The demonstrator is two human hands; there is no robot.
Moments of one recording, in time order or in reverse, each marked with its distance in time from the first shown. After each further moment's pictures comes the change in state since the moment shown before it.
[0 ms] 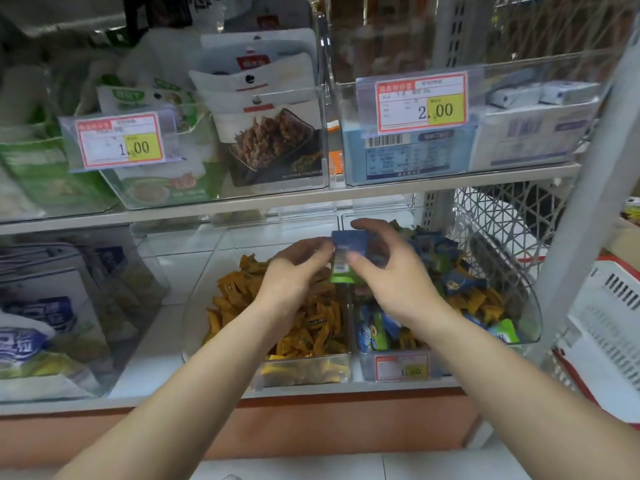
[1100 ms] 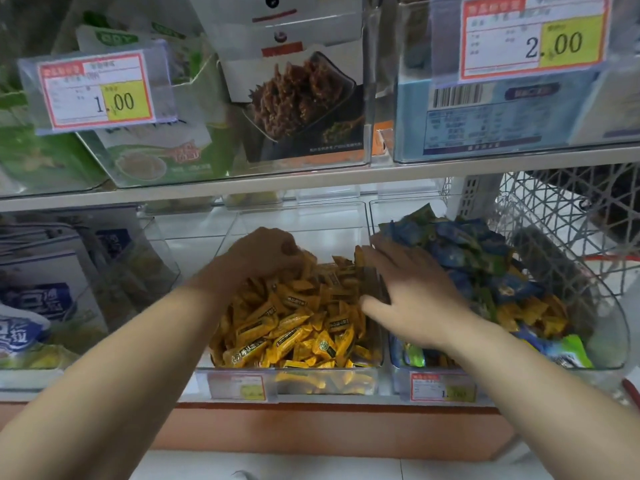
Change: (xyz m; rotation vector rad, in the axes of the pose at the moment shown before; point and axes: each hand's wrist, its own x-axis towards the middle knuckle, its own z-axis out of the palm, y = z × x) left_hand 0.125 -0.046 -0.119 1.407 -0.228 0.045; right_hand 0.022 0.050 0.017 -0.936 -0.437 -0.072
